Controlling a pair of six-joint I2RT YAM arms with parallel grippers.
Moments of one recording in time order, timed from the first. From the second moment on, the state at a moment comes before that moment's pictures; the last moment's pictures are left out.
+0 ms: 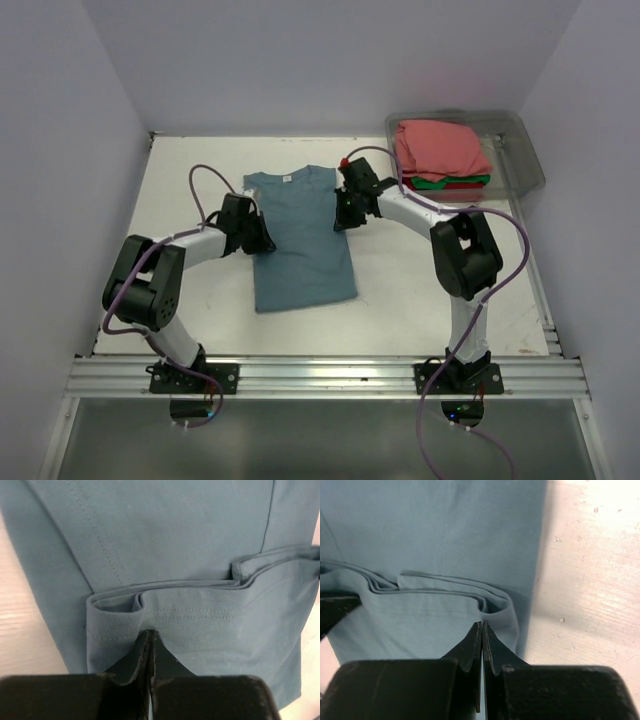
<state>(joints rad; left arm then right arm) -0.29 1.68 0.84 -0.07 0.20 -0.52 0.53 2.01 1.49 -0.48 -0.12 0.48</state>
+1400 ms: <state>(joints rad) -0.15 1.66 0.65 0.29 0.31 -0.59 0.52 1.95 1.44 -0.42 -0.23 0.48</state>
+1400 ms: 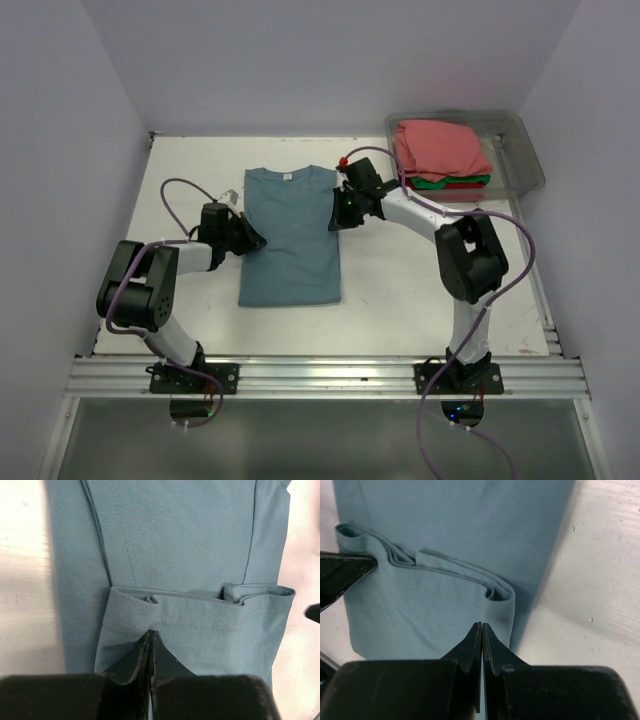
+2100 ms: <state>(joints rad) -0.11 1.61 0.63 0.25 0.25 -0.59 0.53 2.10 1.49 -0.43 -0.14 0.50</state>
